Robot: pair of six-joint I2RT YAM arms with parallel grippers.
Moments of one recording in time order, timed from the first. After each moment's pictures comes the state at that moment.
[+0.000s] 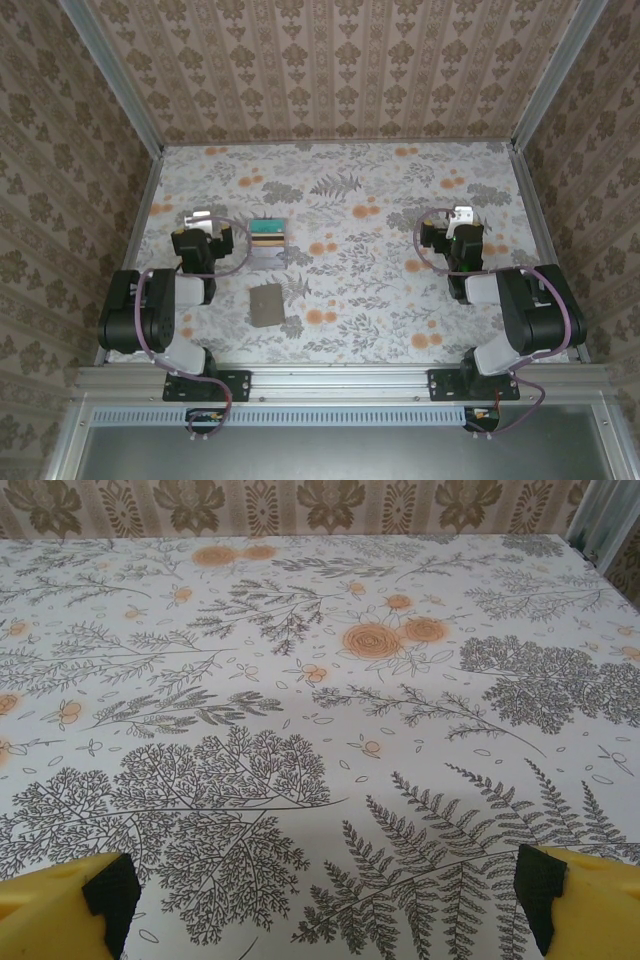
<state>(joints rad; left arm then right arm) -0.04 1.53 0.38 0.76 -0.20 0.08 0.04 1.53 0.38 0.78 0.18 0.03</state>
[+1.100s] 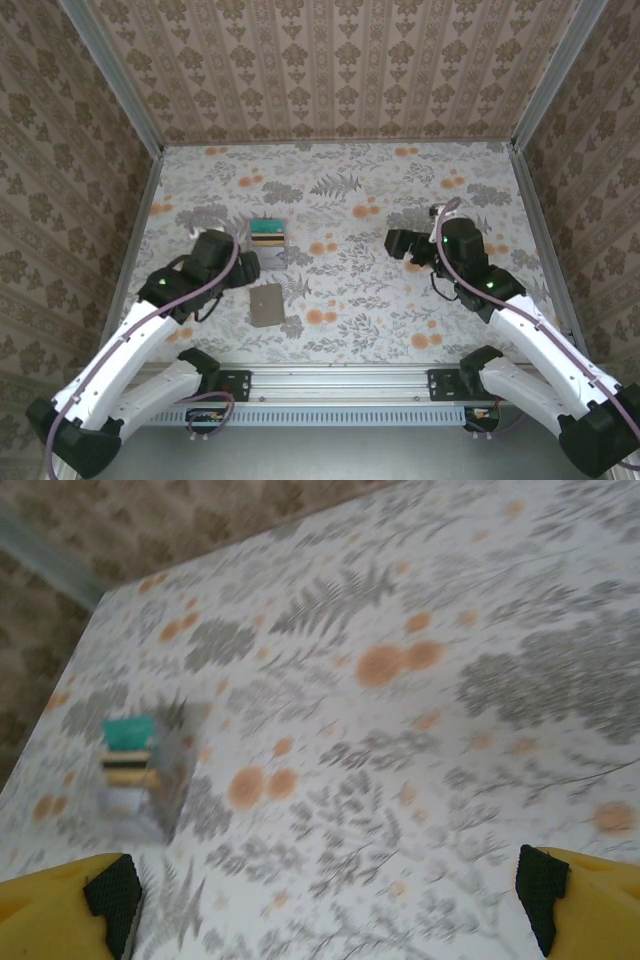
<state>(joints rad) -0.64 0.84 0.85 -0.97 -0.27 -0.66 0.43 0.87 0.70 -0.34 0.00 0.53</state>
